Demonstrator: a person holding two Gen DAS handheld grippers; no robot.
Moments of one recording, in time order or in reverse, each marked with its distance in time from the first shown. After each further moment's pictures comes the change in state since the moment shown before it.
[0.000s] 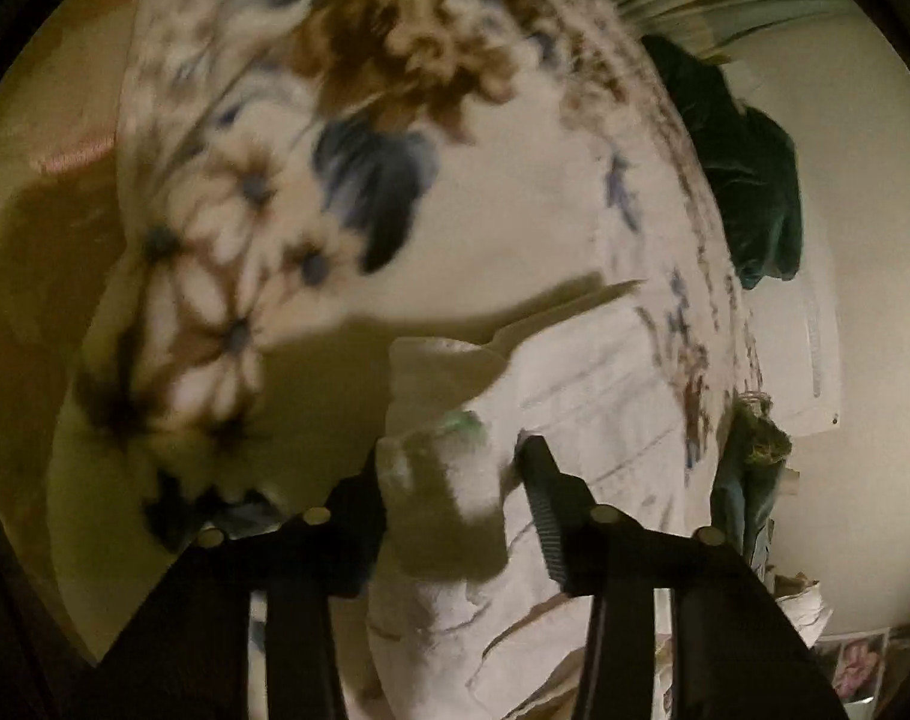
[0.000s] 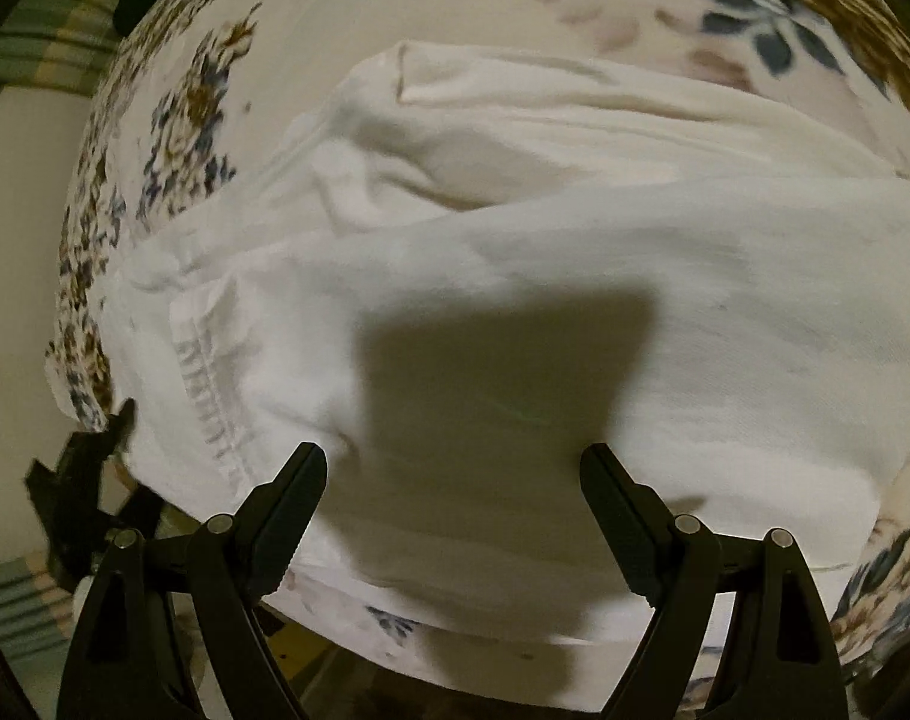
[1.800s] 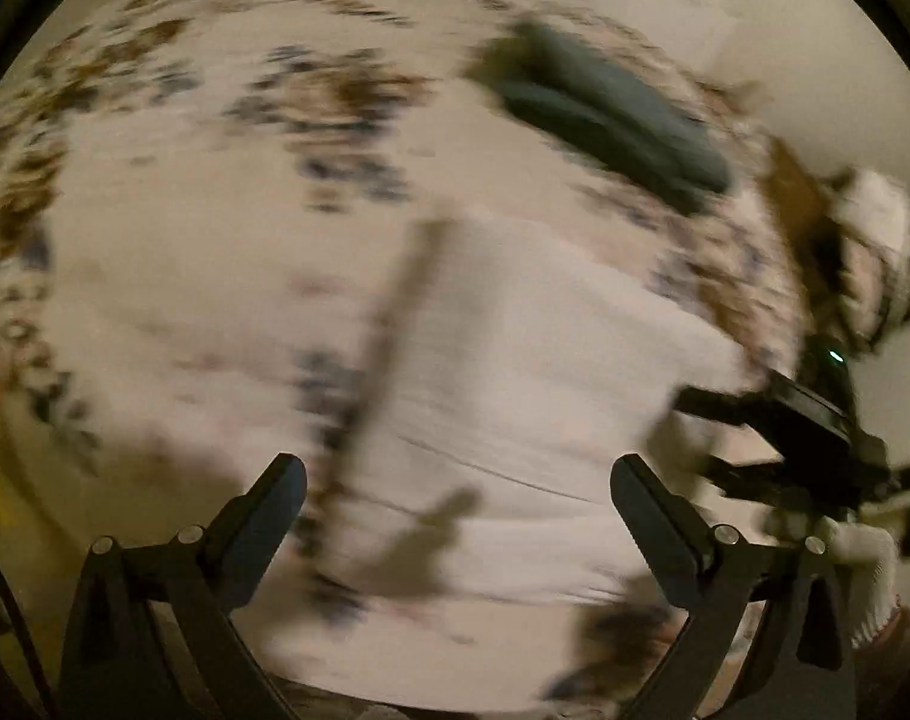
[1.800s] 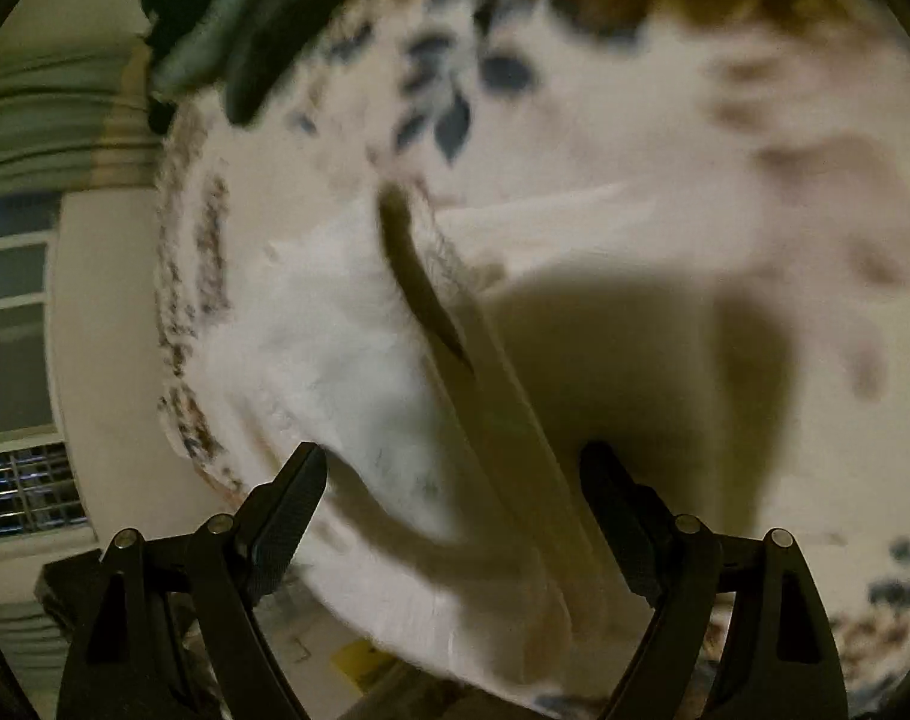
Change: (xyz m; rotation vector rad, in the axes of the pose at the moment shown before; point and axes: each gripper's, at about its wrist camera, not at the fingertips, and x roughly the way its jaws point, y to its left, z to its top) left arm -0.025 -0.172 -0.195 0.820 0.282 0.168; right arm -0.045 -0.157 0.034 0.143 -0.009 0.331
